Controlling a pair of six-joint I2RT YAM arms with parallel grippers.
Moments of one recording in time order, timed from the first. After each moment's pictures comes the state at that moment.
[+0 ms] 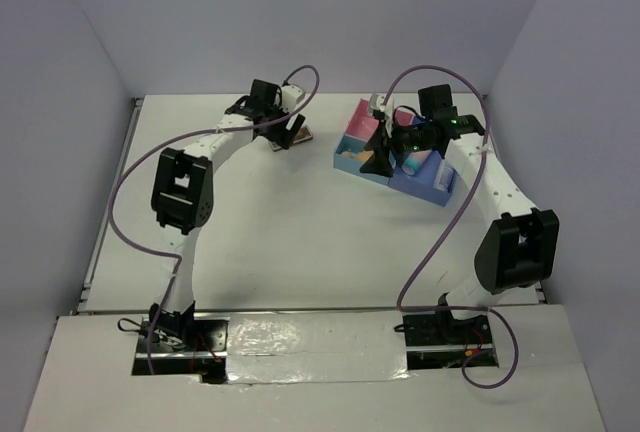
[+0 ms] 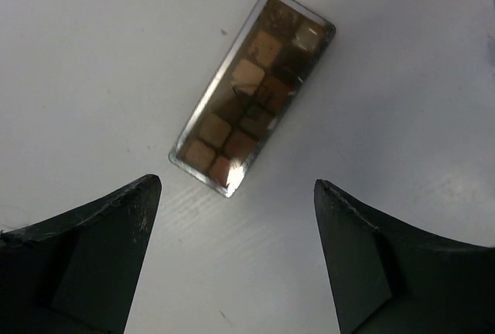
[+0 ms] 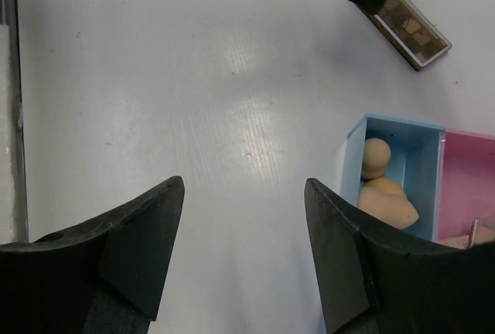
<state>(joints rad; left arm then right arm) -0.32 2.17 1.80 -0.42 0.10 0.24 0.17 1.56 1.41 -0.74 -0.96 -0.80</state>
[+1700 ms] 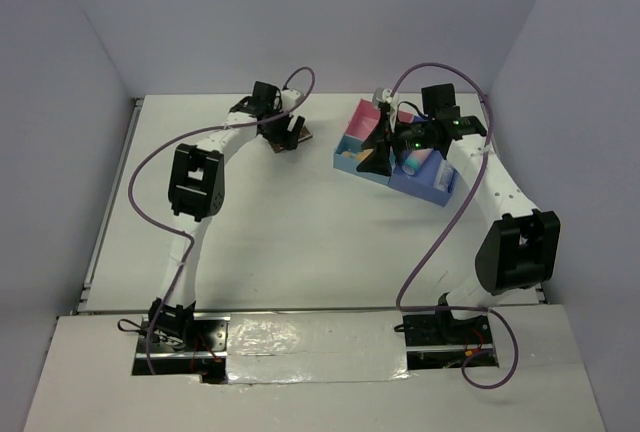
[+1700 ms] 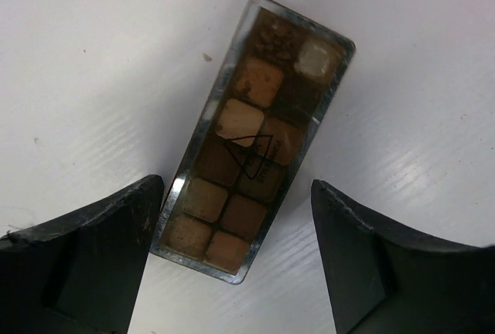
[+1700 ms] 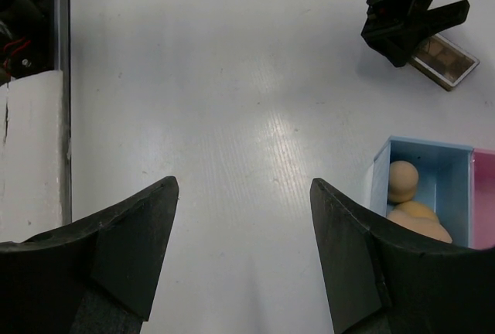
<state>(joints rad) -0.27 2.47 2.10 -0.50 0.26 0.20 0.15 1.55 1.40 -0.68 -1.07 -0.66</state>
